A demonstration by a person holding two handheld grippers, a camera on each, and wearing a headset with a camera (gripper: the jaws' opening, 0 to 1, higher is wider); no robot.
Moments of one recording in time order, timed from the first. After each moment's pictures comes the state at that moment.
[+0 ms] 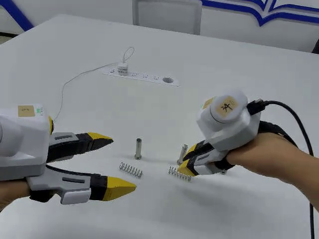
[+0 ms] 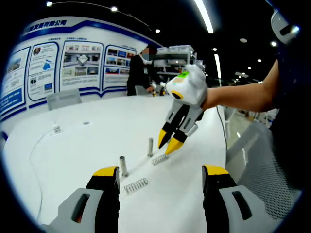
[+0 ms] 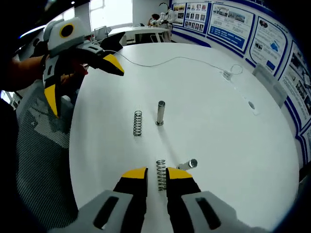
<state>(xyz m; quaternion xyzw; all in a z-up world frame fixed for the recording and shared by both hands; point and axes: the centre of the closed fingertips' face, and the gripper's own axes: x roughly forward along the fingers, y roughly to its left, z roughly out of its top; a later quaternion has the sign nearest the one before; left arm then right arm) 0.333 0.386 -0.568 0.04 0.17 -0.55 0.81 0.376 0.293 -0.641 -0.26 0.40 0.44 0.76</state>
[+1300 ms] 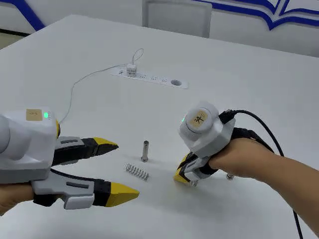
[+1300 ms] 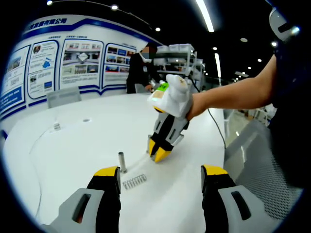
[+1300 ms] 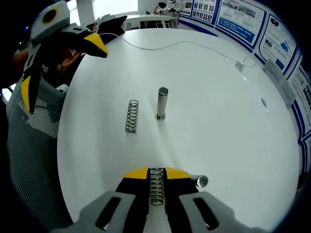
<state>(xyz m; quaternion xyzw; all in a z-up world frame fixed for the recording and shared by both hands) 0.328 0.388 -0.571 0.04 0.18 -0.56 0.81 0.384 0.300 -0.672 -0.29 0.43 0.44 0.73</state>
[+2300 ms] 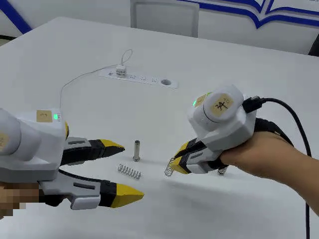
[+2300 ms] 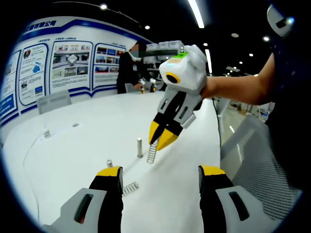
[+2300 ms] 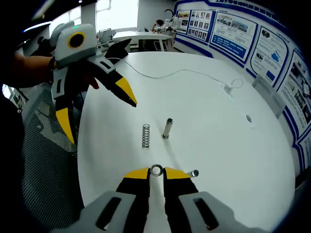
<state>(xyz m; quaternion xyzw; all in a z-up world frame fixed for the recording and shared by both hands) 0.321 0.362 -0.572 0.07 0.17 -0.59 0.79 0.360 0.308 -0.602 -0.27 0.36 0.45 0.78</state>
